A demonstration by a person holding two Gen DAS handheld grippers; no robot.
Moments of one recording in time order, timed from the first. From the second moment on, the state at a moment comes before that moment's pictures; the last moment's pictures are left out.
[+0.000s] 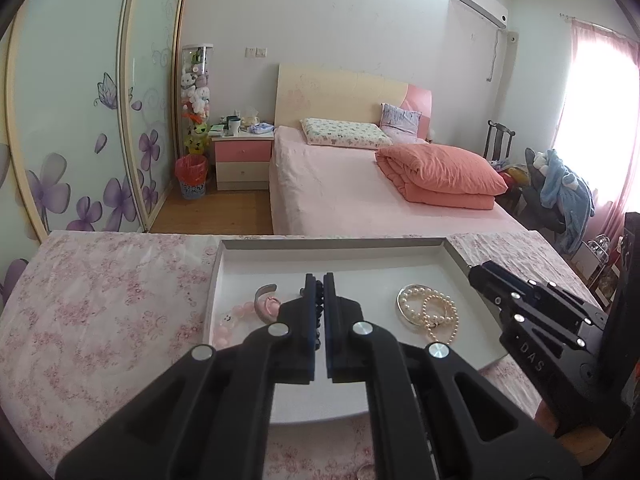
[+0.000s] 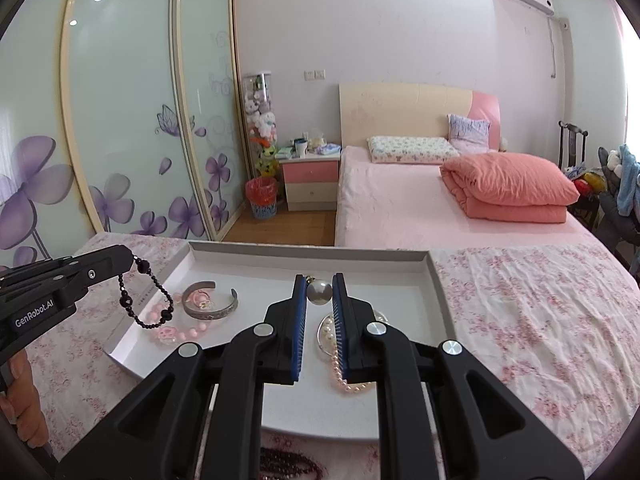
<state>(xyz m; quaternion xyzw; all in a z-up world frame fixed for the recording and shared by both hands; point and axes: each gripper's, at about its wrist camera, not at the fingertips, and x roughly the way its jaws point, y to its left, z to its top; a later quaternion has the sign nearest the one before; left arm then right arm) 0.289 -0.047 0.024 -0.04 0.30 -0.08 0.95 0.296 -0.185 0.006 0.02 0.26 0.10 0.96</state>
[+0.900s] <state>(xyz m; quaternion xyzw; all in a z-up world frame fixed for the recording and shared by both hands) 0.307 -0.032 0.007 -0.07 0.33 -0.08 0.94 0.303 -0.200 -0.006 0.05 0.30 0.09 0.95</state>
